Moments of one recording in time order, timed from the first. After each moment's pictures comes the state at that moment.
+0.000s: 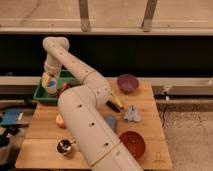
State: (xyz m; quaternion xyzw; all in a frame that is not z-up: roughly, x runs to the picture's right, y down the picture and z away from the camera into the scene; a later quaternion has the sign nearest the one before) arm -0.323 -0.053 0.896 -0.42 -0.07 0.30 0.85
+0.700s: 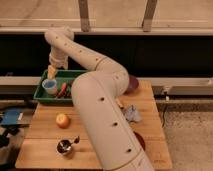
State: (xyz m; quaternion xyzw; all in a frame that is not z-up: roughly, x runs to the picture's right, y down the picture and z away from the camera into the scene) arm -0.245 -0.118 0.834 -0.32 -0.04 0.35 0.88
